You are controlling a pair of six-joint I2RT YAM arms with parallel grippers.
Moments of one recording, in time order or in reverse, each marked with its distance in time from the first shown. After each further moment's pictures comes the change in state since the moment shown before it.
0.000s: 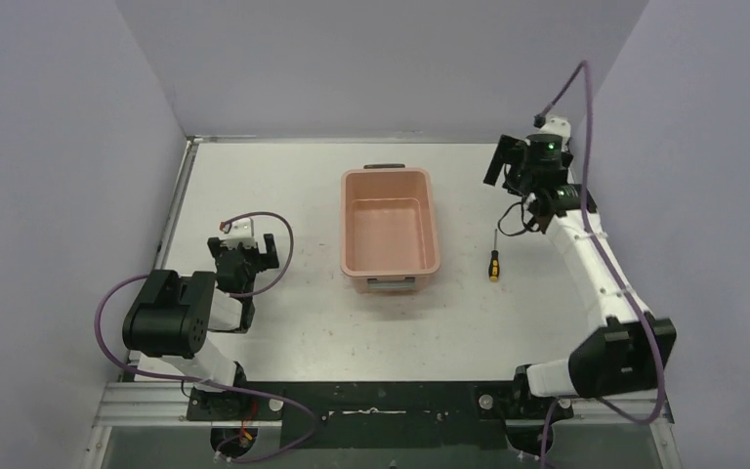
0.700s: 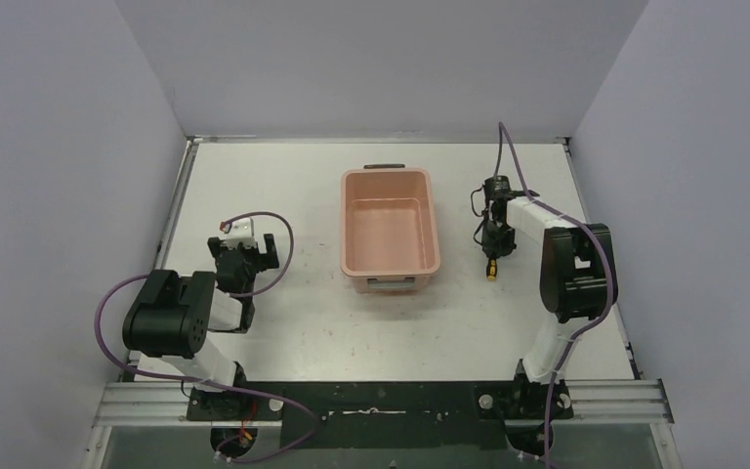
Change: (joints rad) left arm 0.000 0.000 0.000 0.000 0.003 0.000; right arm -0.010 0.575 -0.067 -0.220 -0.019 -0.051
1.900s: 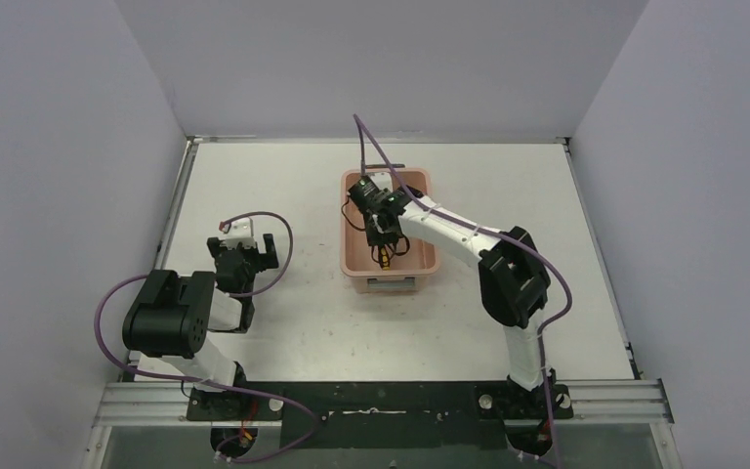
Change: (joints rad) left arm 0.004 0.000 0.000 0.000 0.000 0.000; right arm 0.662 0.129 0.489 -0.120 0.108 0.263
